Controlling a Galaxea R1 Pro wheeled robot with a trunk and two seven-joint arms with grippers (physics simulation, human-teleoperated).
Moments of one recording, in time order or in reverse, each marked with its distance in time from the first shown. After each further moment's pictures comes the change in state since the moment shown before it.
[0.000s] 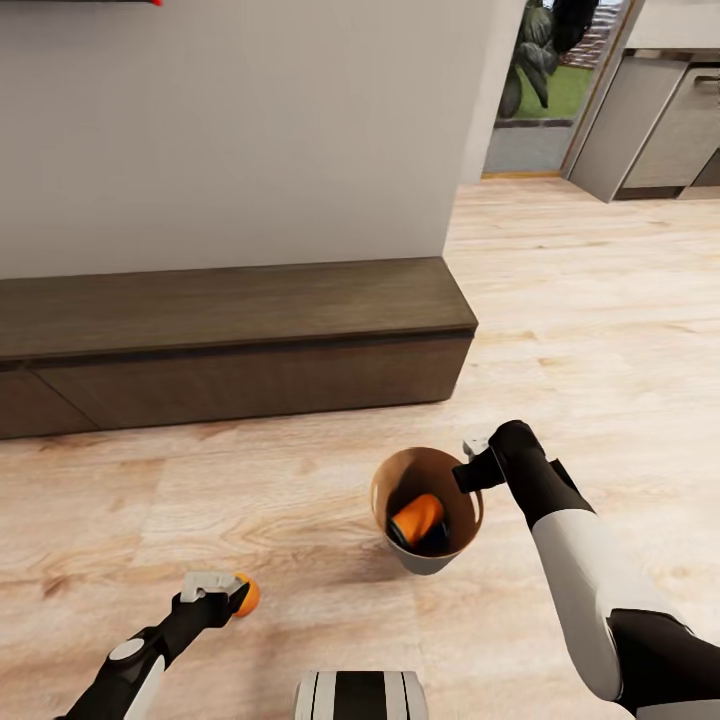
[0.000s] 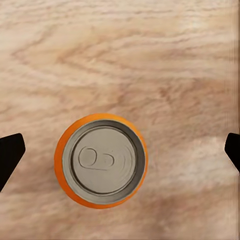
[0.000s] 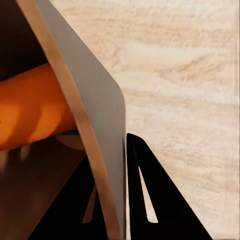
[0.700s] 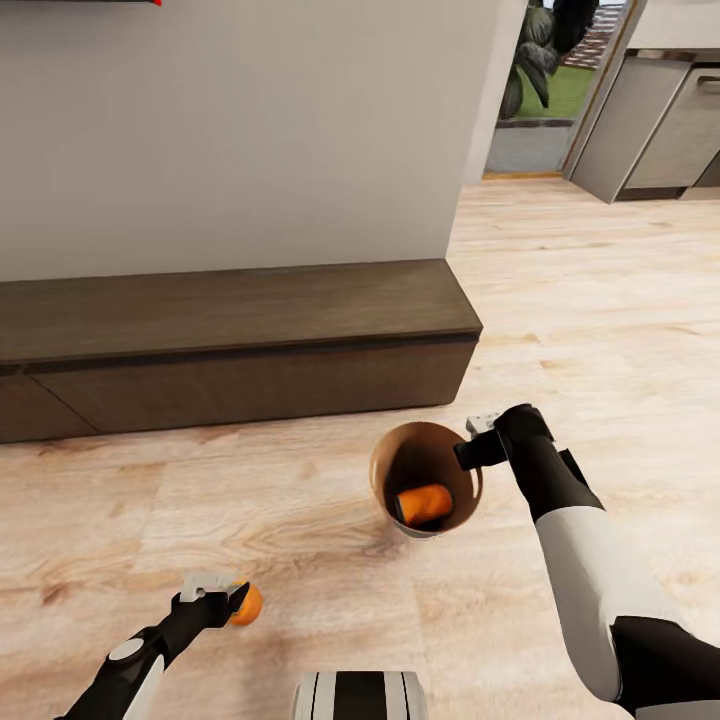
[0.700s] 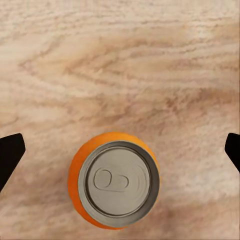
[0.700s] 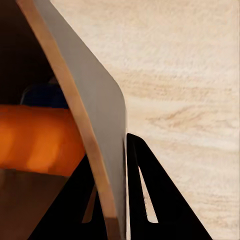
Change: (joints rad) left arm 0.000 0.000 0.002 0.001 0.007 0.001 -0.001; right arm 0.001 0.003 -0.004 -0.147 -0.016 0.001 0.006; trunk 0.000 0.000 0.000
